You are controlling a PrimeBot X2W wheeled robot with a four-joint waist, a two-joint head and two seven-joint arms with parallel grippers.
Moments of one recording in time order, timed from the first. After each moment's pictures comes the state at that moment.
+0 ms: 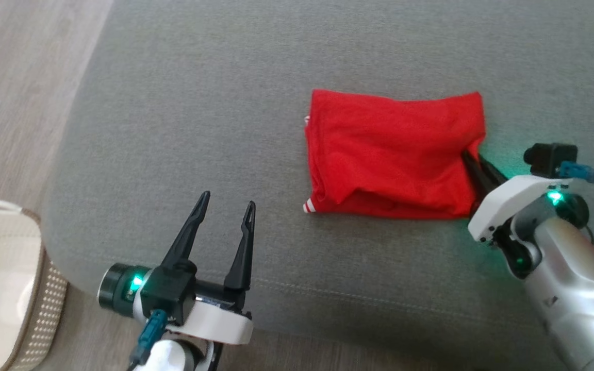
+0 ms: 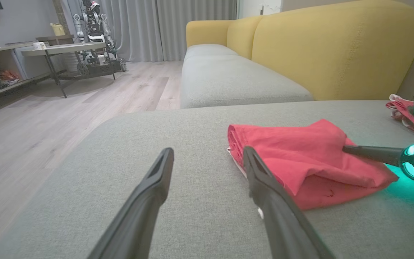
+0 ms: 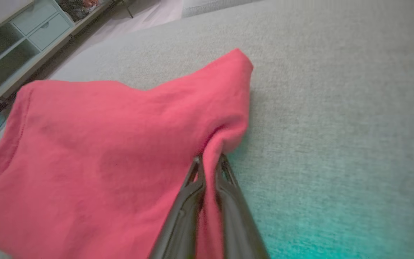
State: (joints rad) left arm -0.01 0.06 -0.37 -0.03 -0.03 0.07 -0.26; right arm -0.60 -0.23 0.33 0.89 0.61 0.13 -0.14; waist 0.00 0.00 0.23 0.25
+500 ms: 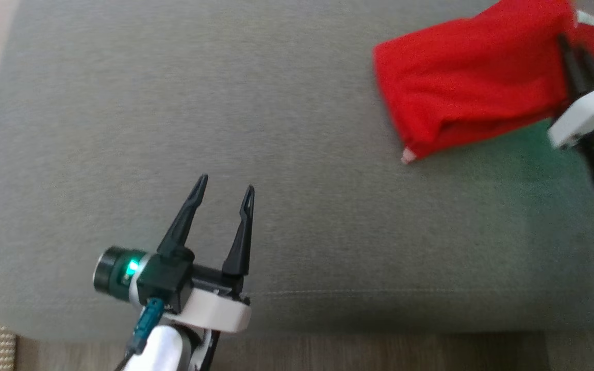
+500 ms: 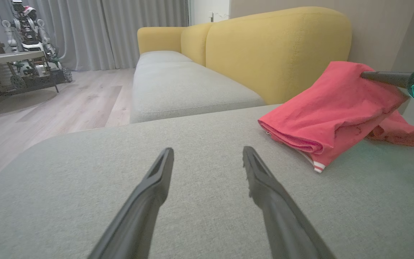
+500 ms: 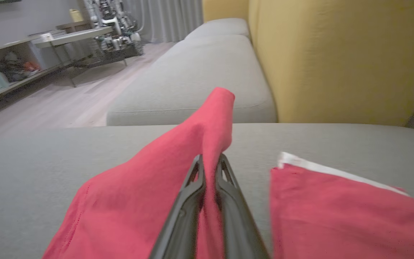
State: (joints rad) left arm -0.04 0.06 -0.37 -0.04 -0.02 0.06 -0.26; right arm -0.83 -0.40 0.32 0.86 0.59 0.13 -0.22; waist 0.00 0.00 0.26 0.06
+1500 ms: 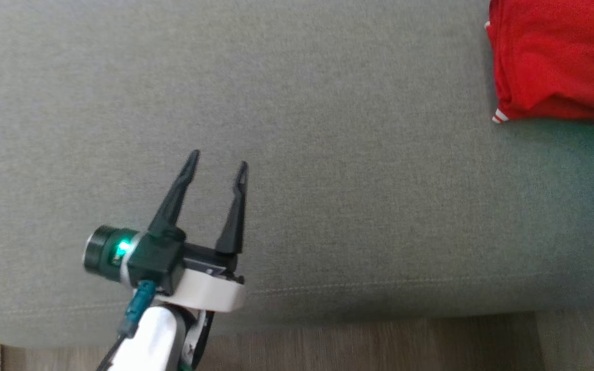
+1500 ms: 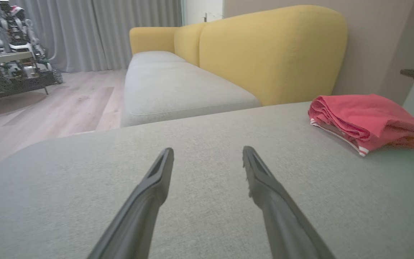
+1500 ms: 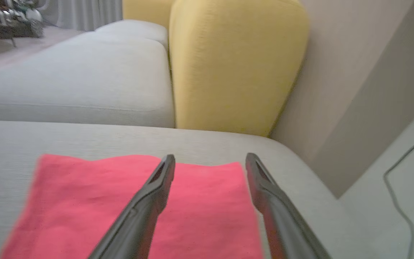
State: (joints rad) left arm -0.11 0.06 -0.35 -0.04 -0.02 0.06 -0.26; right arm -0.81 -0.33 -0.30 0.83 -0.06 0.13 -0.24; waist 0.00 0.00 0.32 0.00
